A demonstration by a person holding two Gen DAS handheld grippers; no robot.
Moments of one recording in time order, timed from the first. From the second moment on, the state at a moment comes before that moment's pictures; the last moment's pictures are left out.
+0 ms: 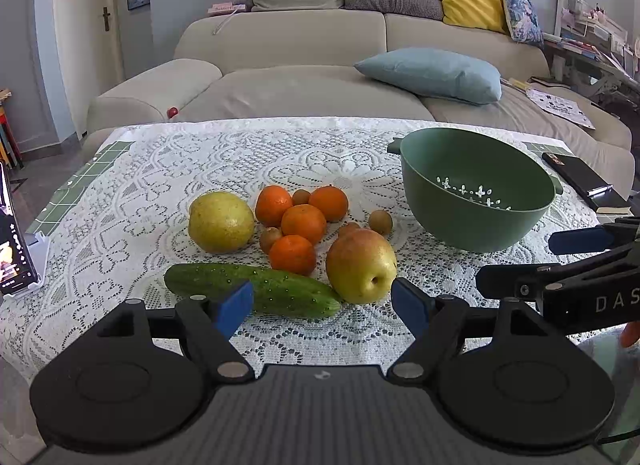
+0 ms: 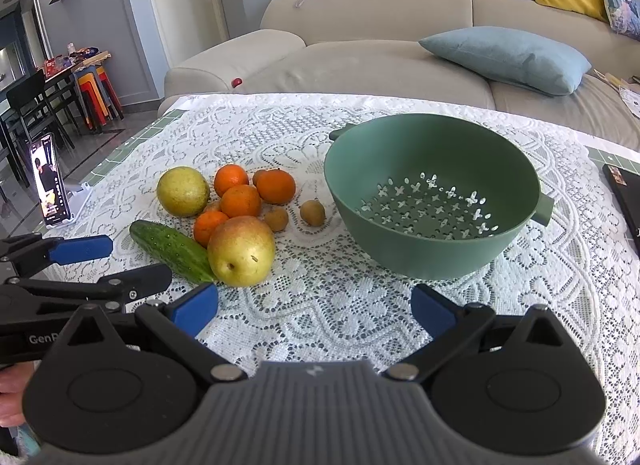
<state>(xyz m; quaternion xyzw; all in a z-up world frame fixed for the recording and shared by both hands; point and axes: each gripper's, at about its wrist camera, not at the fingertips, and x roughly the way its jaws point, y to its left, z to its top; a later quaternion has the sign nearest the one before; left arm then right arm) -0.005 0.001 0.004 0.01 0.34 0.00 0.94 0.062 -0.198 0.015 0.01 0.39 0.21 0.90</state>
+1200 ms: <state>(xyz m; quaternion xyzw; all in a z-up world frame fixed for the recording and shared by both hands) -0.004 0.003 0.004 0.01 0.34 0.01 0.94 0.062 -0.197 0.014 0.01 0.39 0.21 0.90</state>
